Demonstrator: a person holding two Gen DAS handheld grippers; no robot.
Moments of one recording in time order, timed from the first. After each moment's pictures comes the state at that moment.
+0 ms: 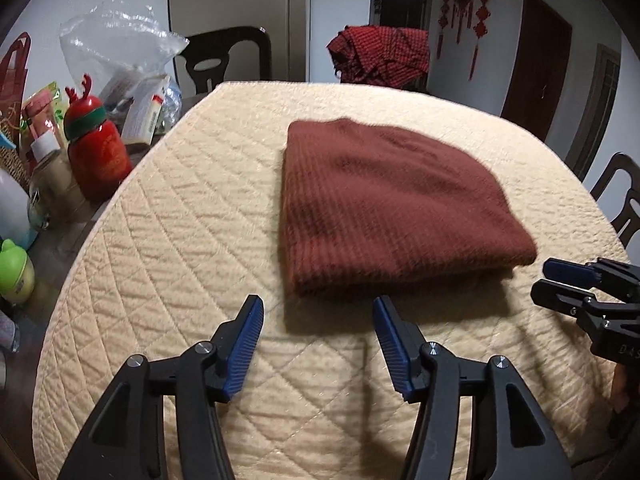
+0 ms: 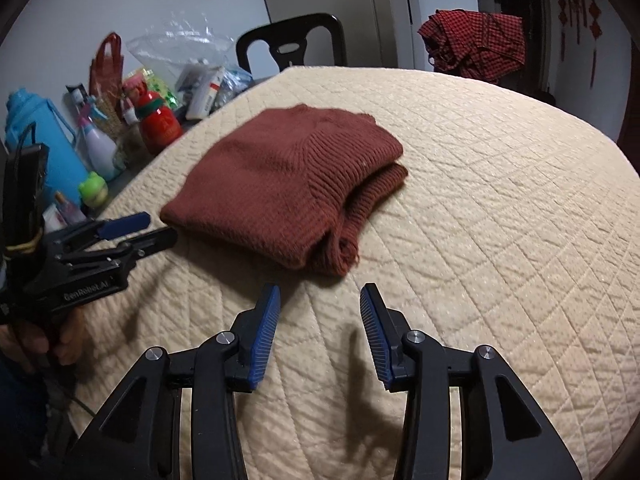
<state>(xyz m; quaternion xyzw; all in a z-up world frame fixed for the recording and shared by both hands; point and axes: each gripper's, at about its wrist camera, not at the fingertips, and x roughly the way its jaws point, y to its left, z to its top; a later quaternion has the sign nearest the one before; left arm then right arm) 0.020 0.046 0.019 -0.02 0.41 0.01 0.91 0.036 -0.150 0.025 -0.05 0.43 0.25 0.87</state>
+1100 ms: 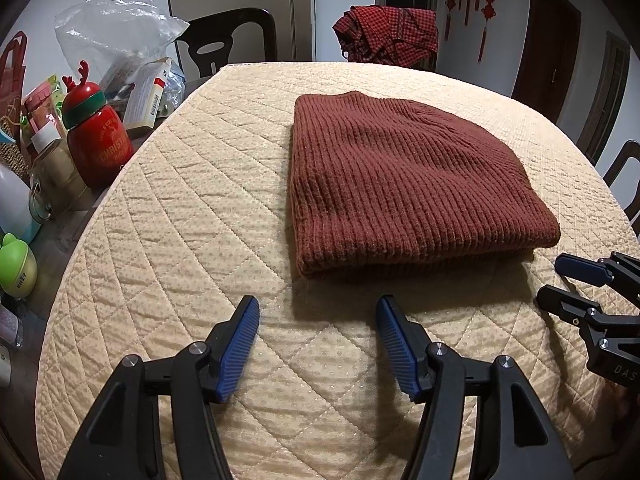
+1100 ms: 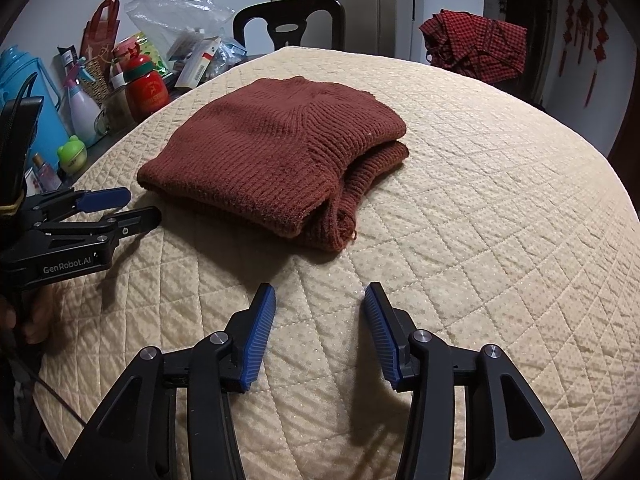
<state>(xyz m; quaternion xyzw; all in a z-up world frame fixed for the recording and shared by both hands) 0.027 0.050 0.011 -0.01 0.44 0.02 0.90 0.028 -0.138 0.014 -0.10 0.43 0.23 0.87</state>
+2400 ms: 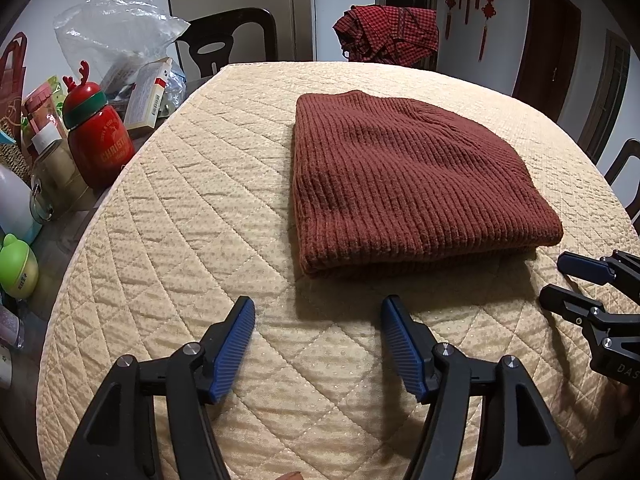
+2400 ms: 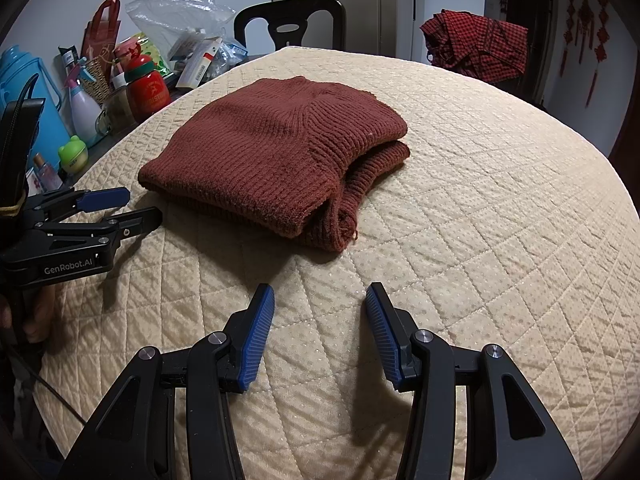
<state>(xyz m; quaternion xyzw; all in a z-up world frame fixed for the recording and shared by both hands) 0.027 0.049 0.010 -0.01 0.44 0.03 0.90 0.027 -0.137 0.013 -0.10 0.43 0.23 0.87</state>
